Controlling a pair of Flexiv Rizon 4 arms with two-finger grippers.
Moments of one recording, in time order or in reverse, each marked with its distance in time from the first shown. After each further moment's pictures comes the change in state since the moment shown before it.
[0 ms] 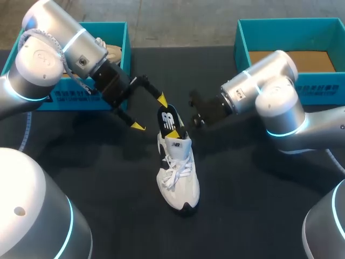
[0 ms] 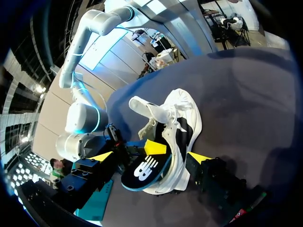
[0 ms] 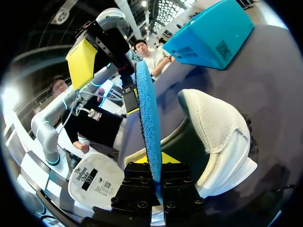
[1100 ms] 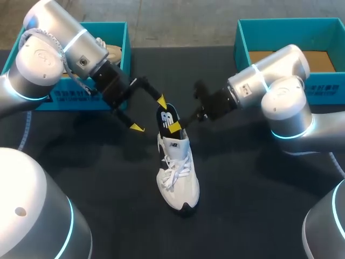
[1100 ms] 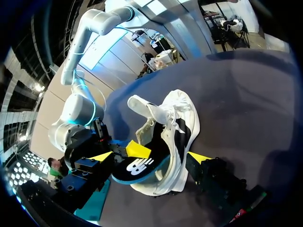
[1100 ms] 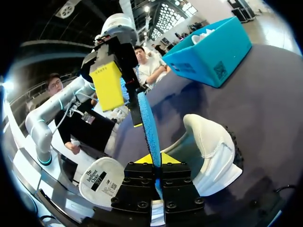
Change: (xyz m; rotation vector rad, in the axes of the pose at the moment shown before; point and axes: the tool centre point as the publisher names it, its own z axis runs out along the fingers) left arm 0.004 -0.001 0.000 0.005 0.017 -0.012; right arm 0.007 0.017 -0.019 -0.060 -0.094 -0.057
